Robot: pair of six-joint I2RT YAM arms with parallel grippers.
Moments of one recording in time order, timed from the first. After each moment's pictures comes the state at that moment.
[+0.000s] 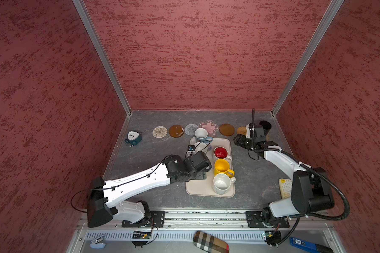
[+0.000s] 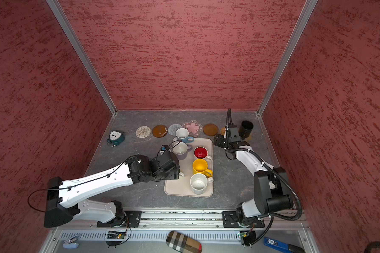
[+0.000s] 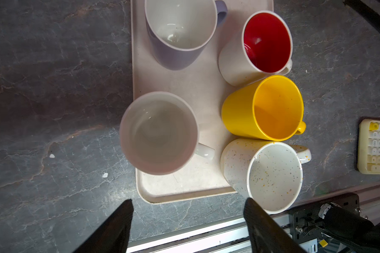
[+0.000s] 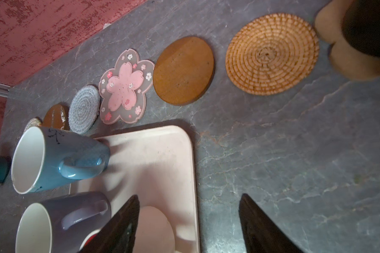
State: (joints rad) left arm -1.12 1.32 1.16 -0.99 -0.28 -1.06; right arm 0.16 1.46 0.90 -0.22 -0.13 0.52
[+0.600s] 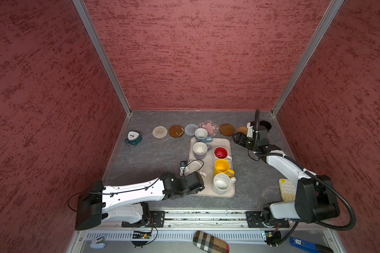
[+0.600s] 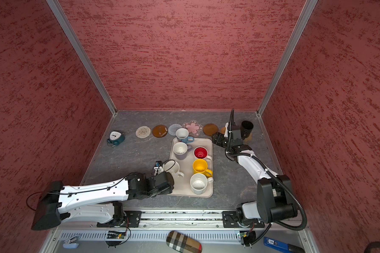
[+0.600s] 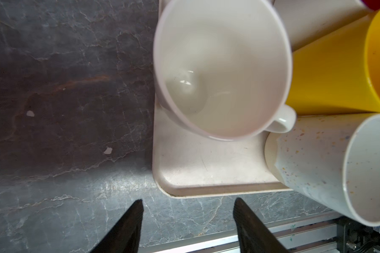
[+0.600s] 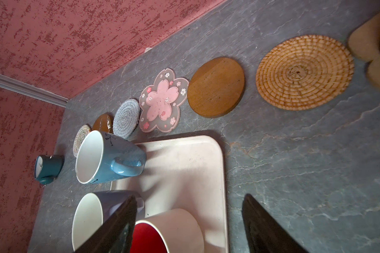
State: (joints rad) left arm -1.21 1.16 0.73 -0.73 -0.31 -1.19; right arm 0.16 1.38 0.85 -0.09 -0.23 0.57
